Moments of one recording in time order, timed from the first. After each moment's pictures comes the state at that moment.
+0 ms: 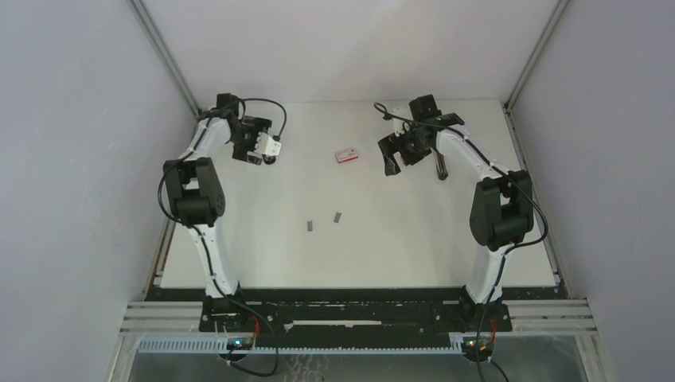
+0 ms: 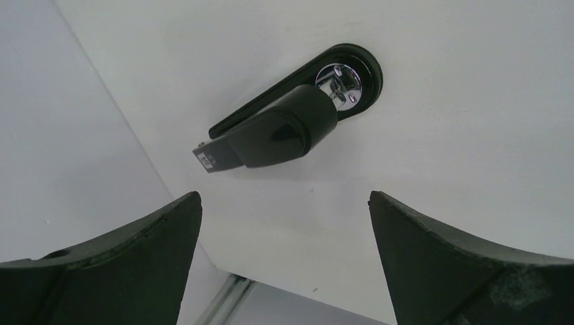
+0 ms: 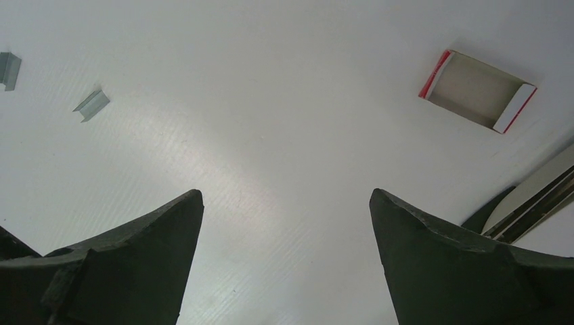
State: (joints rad) left arm 0.05 2.14 1.83 -0.82 0.37 1.89; right arm 0.28 1.89 1.62 -0.81 -0.34 -0.26
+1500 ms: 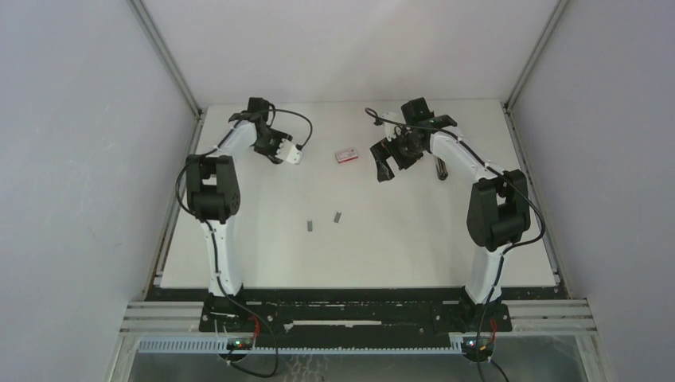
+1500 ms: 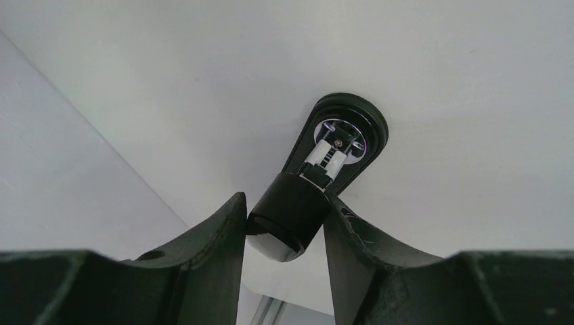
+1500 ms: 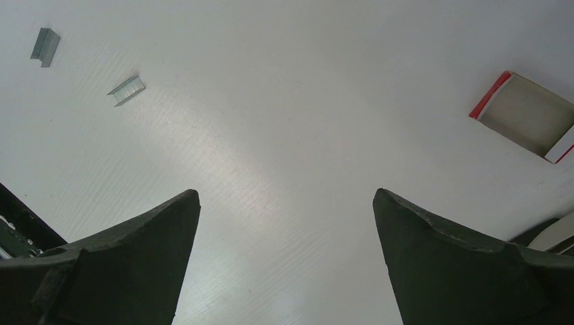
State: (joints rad) left arm -0.09 2.24 1.87 -0.77 0.20 1.91; right arm 0.32 1.90 1.62 -0.83 -0.39 -0.29
